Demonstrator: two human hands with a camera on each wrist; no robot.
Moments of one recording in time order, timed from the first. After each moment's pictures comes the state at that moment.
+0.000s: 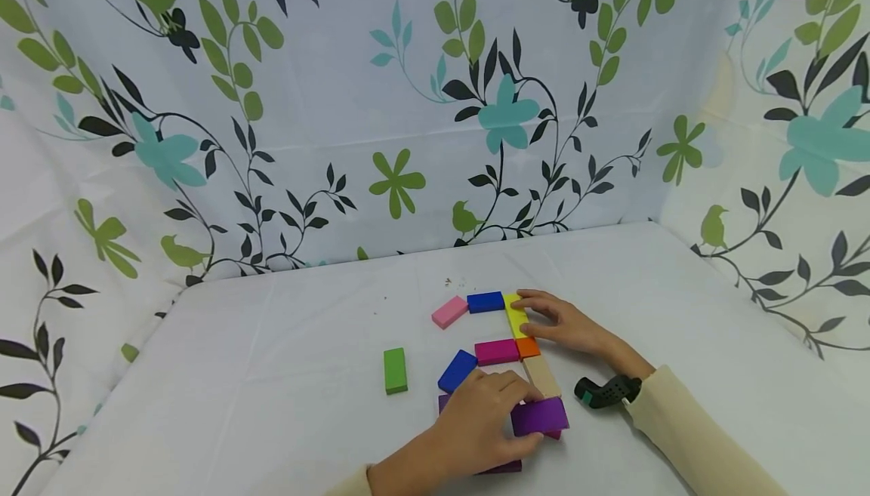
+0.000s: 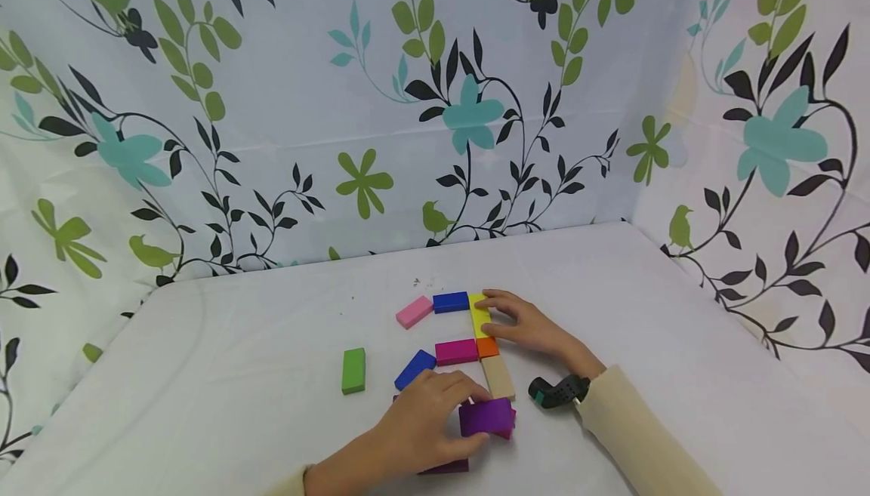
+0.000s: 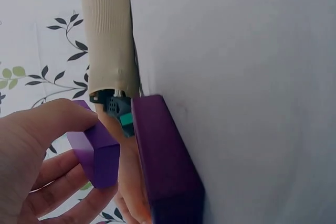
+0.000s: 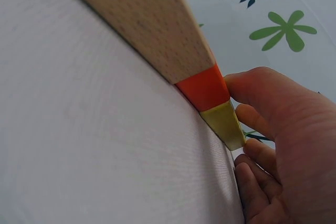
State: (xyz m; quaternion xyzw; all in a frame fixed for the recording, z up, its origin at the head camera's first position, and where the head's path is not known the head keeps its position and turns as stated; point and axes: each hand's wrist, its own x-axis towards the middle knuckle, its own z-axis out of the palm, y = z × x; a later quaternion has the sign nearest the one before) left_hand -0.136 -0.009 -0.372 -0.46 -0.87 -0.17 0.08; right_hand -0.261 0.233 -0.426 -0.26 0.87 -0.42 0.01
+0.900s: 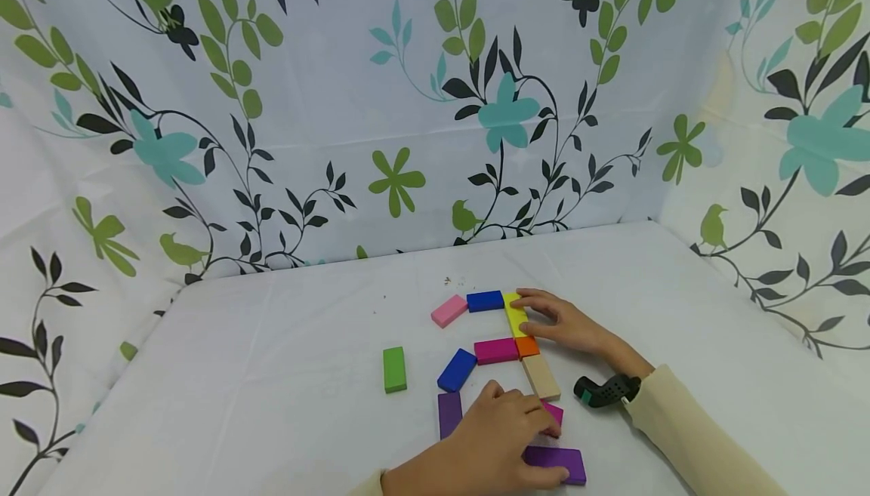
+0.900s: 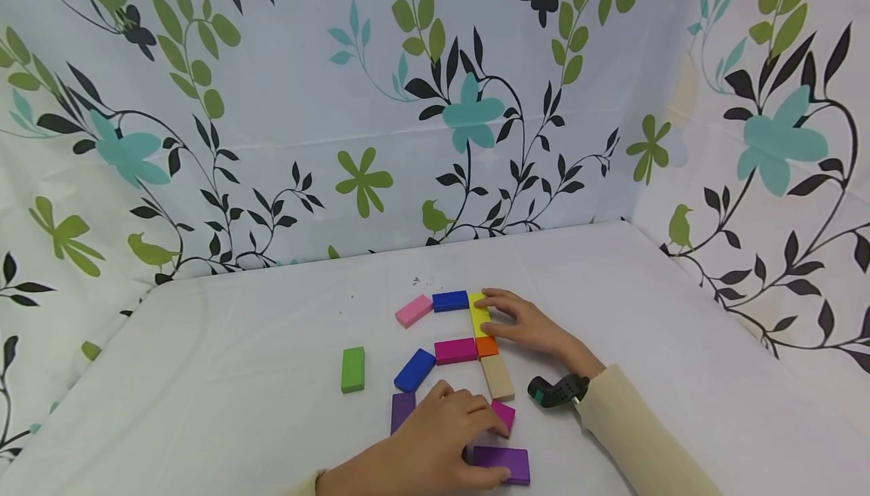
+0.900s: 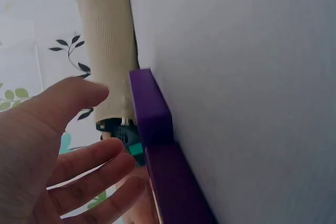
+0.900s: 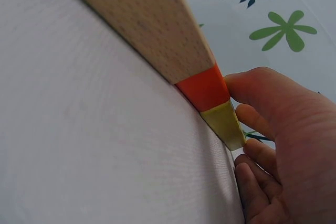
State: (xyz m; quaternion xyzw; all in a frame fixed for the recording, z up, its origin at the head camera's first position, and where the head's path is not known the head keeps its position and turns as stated) left_hand -0.128 0.008 -0.373 -0.48 -0.87 -0.09 -0.04; right_hand -0.261 0.233 -0.427 -0.27 0.87 -0.42 0.02
